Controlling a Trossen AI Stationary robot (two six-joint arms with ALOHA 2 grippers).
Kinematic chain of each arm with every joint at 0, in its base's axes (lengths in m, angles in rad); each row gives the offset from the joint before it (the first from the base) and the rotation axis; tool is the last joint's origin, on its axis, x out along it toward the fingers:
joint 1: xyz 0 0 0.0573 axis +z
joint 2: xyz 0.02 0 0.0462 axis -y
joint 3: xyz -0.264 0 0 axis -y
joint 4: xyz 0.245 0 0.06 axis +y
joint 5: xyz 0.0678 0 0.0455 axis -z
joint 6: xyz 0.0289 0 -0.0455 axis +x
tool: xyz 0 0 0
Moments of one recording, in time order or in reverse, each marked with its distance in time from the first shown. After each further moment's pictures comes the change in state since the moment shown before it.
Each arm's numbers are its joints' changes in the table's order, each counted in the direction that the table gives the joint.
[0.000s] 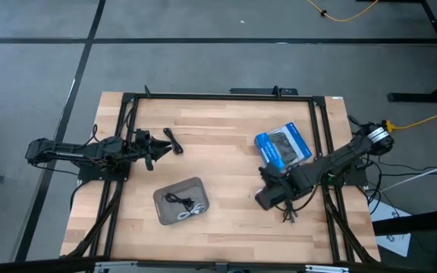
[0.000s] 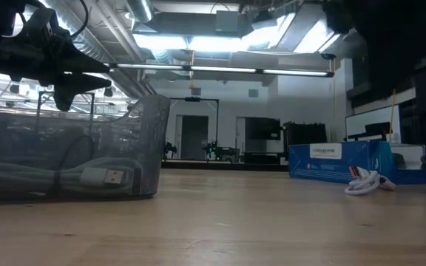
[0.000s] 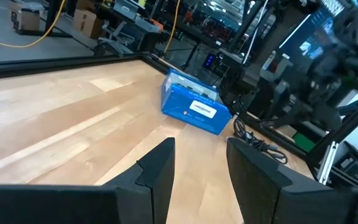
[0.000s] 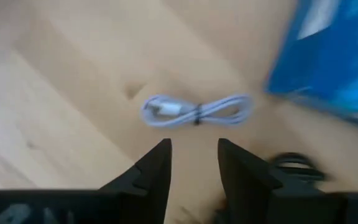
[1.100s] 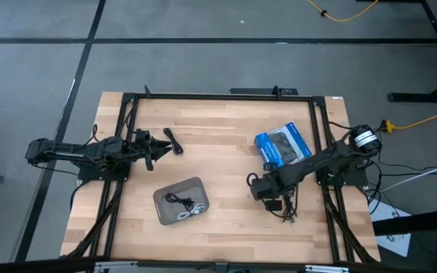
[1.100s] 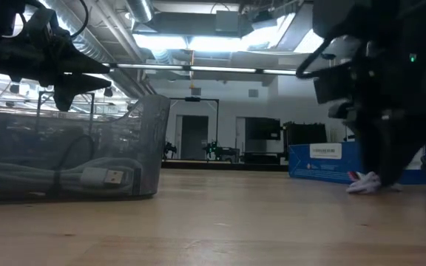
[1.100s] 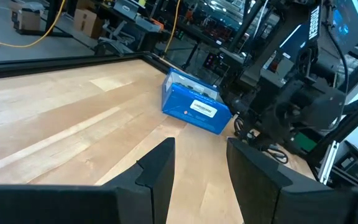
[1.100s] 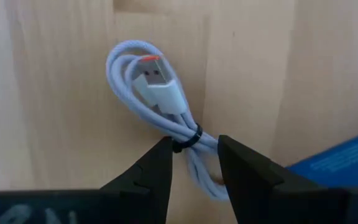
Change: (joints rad) left arm 0.000 0.000 0.000 0.003 0.000 0.002; right arm -0.114 -0.135 -0.225 -0.306 -0.117 -0.982
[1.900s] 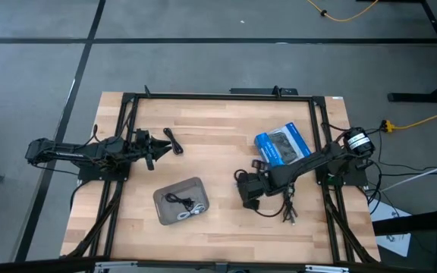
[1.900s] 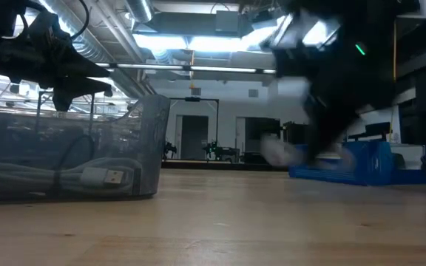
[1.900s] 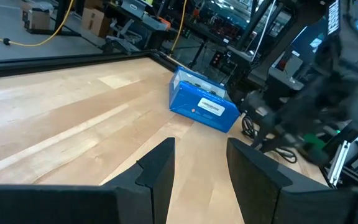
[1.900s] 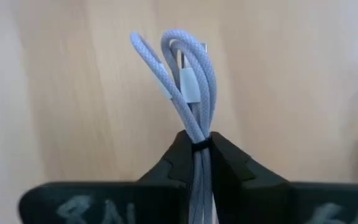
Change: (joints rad) left arm 0.000 0.000 0.000 0.021 -0.024 -0.001; right arm -0.015 -0.072 0.146 -0.165 0.202 0.169
